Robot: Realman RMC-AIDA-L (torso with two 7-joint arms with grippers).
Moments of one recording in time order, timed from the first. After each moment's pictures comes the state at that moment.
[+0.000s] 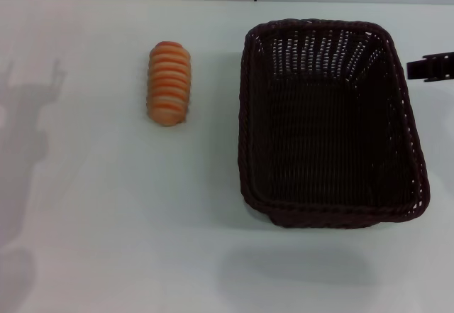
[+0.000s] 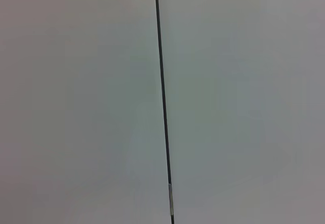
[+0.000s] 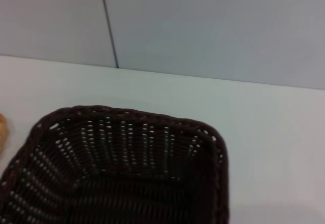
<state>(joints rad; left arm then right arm) 0.16 -2.02 1.76 1.48 2.24 -0.20 -2.51 0.31 2.08 1.56 1.99 -2.89 1.50 0.16</state>
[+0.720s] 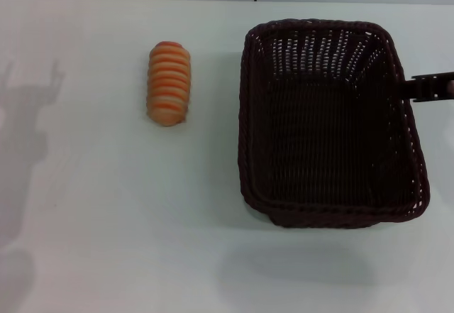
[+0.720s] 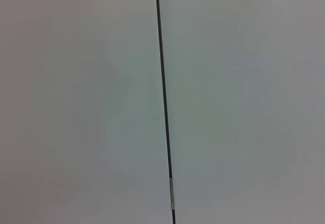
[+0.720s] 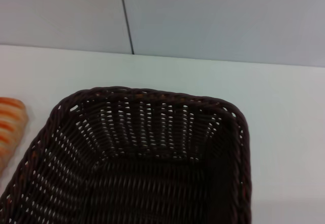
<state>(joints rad) 0.16 -2.02 1.76 1.46 2.24 -0.20 -2.51 0.24 2.08 1.49 2.01 -2.88 1.46 0.20</state>
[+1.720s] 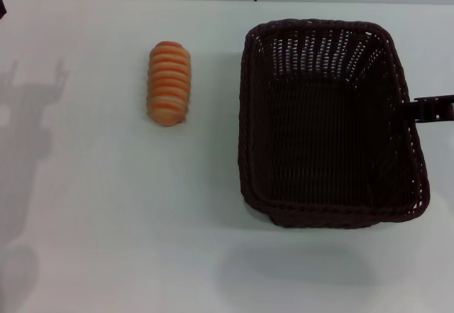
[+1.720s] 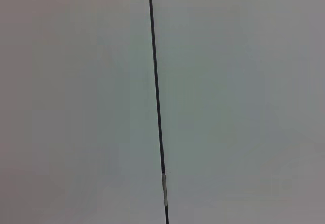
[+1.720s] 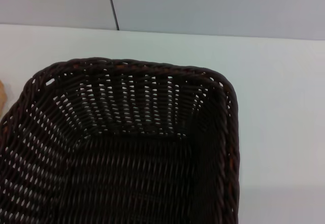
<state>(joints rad) 0.13 -2.02 1.76 1.44 2.24 -0.19 -2.50 0.19 2.08 1.47 1.94 -2.88 1.38 0.18</state>
